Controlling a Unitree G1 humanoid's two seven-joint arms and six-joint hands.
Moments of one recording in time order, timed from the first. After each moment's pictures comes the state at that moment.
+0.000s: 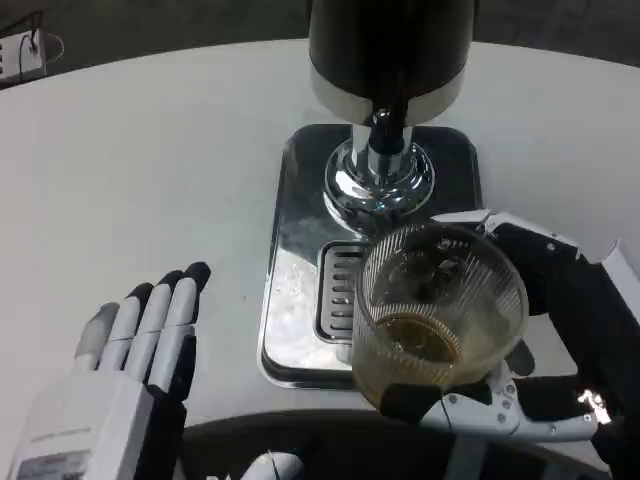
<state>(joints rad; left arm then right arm) 0.48 0.18 -0.06 -0.79 1.00 -0.07 0.09 0.05 -0.25 0.01 -0.63 -0.15 -0.18 0.15</state>
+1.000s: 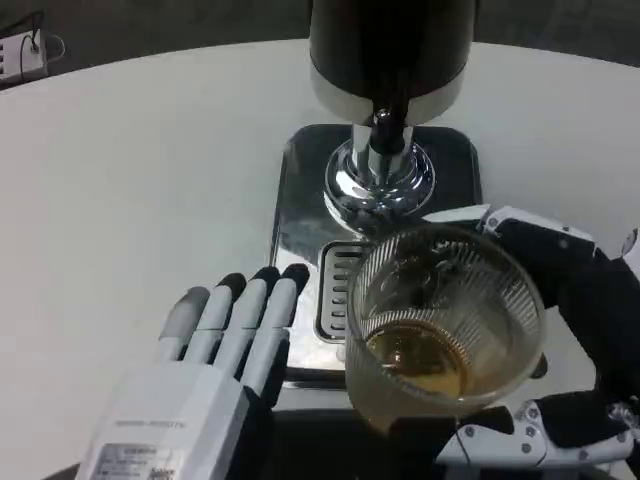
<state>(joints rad) 0.46 0.14 -0.17 -0.86 1.18 -0.12 -0.02 0.08 -0.29 -0.05 -0.75 -0.08 -0.18 0.25</state>
